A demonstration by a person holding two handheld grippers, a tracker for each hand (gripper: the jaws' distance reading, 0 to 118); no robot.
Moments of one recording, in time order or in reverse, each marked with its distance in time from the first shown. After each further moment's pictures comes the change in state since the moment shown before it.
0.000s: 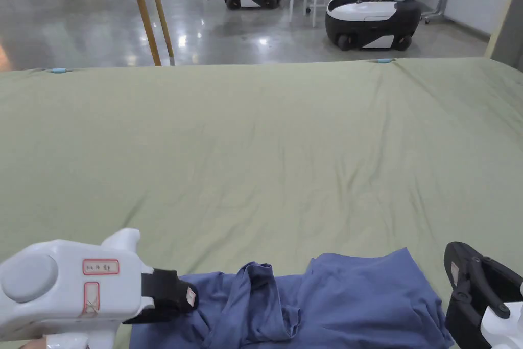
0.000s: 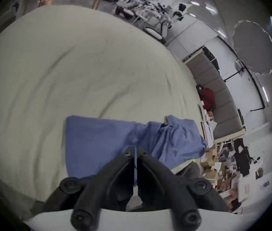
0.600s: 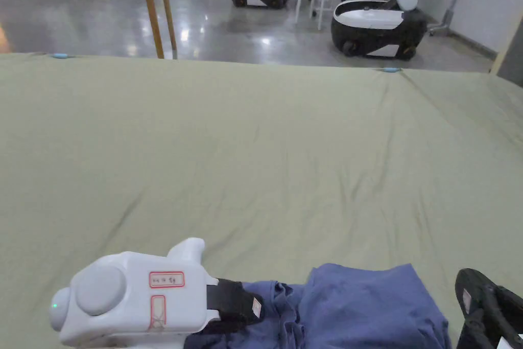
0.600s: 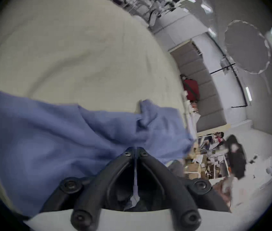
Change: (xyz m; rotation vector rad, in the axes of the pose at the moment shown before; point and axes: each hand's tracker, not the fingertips) left arm 0.027 -0.002 -0.032 0.010 -0.239 -0.007; right arm -0.004 0.000 -0.007 -0.041 -0.022 0.024
